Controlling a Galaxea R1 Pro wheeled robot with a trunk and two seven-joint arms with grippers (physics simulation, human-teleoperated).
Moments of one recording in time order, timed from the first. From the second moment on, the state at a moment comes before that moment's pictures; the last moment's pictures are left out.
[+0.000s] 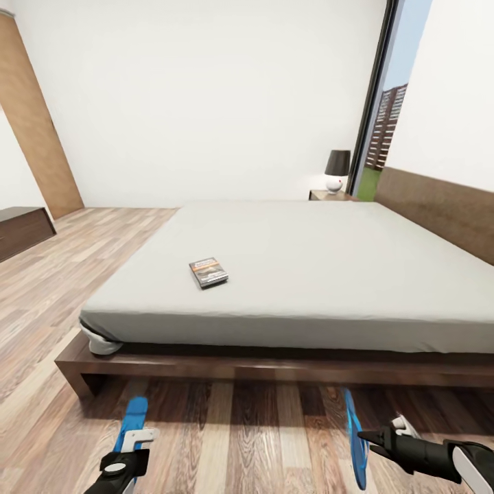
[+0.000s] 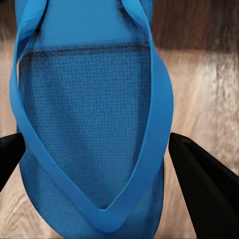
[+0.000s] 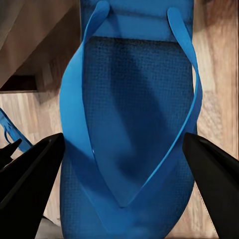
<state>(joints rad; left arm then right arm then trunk) -0.41 0.05 0.04 -0.39 -0.02 0.09 0.19 -0.41 -0.43 0.00 -0.54 -0.52 0.74 0.86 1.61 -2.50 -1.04</state>
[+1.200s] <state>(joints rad) -0.41 0.05 0.14 -0.40 -0.03 0.20 0.19 -0.41 -0.43 0.00 -0.54 -0.52 0.78 0.86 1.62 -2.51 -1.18</state>
